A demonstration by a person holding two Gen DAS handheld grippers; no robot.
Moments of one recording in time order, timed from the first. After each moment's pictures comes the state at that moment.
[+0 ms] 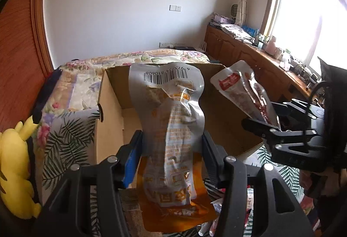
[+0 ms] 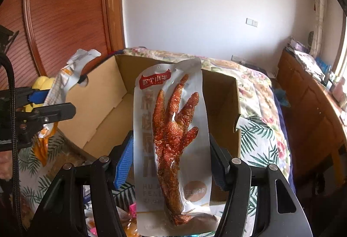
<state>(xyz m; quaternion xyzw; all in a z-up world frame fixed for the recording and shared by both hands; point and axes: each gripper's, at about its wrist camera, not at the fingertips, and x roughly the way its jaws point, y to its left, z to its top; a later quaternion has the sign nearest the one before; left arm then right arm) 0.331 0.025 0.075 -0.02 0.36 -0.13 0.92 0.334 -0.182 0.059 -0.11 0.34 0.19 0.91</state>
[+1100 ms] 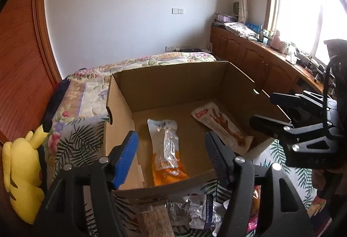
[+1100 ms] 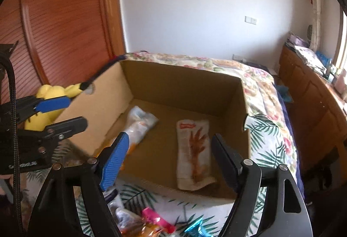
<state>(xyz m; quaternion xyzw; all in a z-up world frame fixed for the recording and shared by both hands) 0.323 0.024 0.070 0.02 0.34 -0.11 0.93 0.328 -0.175 0.067 -0.08 0.33 0.20 0.92</state>
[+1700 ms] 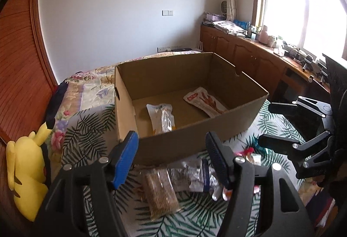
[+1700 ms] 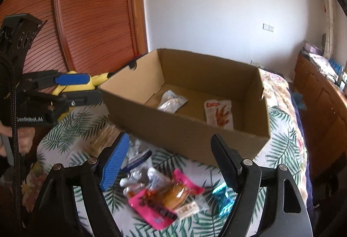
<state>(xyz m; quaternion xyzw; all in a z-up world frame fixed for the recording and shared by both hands) 0.253 0.044 0.072 0.04 0.34 -0.14 0.93 0.244 -0.174 0.045 -0.09 0.32 0.26 0.91</state>
